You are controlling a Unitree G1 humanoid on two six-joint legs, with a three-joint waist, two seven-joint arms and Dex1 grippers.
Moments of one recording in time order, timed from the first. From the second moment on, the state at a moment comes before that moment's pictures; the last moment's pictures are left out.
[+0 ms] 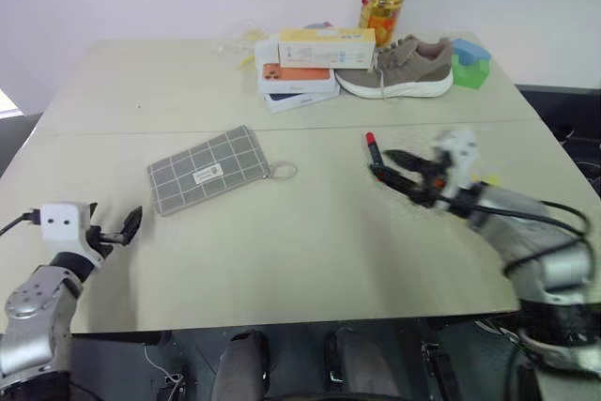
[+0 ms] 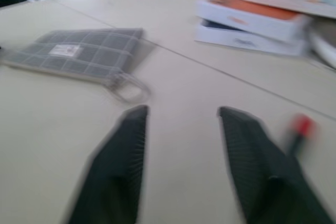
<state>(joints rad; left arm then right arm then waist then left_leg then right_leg) 0.08 0.51 0.46 -0.01 -0.33 0.19 -0.46 -0.42 -0.46 0.02 -0.25 0.43 0.63 0.61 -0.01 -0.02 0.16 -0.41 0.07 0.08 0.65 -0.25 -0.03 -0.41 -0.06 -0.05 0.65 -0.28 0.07</state>
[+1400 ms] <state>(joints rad) -0.21 0.96 0.13 0.66 0.19 -0.74 -0.63 -0.89 0.10 0.23 0.64 0.06 0.51 0.39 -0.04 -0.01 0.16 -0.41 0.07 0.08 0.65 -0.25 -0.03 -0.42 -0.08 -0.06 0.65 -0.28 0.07</state>
